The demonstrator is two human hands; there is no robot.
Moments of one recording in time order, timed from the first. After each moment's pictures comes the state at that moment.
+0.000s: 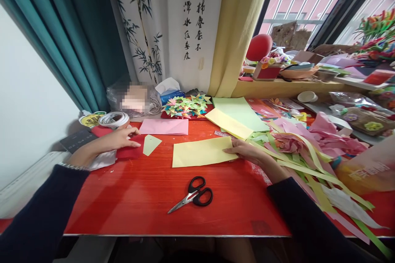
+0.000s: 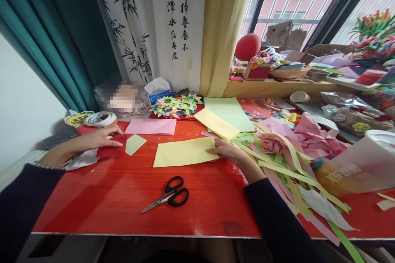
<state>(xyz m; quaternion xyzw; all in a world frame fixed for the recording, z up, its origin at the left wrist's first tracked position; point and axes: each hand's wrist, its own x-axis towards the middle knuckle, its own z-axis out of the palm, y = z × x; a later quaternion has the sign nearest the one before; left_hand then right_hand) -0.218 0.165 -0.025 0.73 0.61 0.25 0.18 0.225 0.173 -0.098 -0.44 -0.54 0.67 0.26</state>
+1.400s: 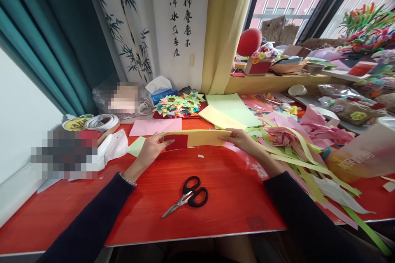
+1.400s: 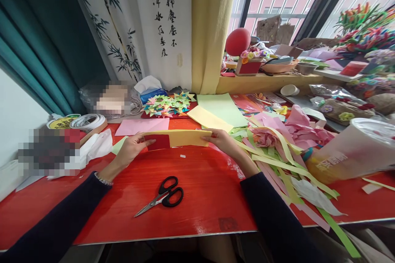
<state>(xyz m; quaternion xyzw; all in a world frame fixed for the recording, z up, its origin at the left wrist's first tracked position) -0.095 0.163 -0.085 0.68 0.51 0.44 0.30 0.227 0.174 -0.080 -0.44 -0.72 0.39 0.37</state>
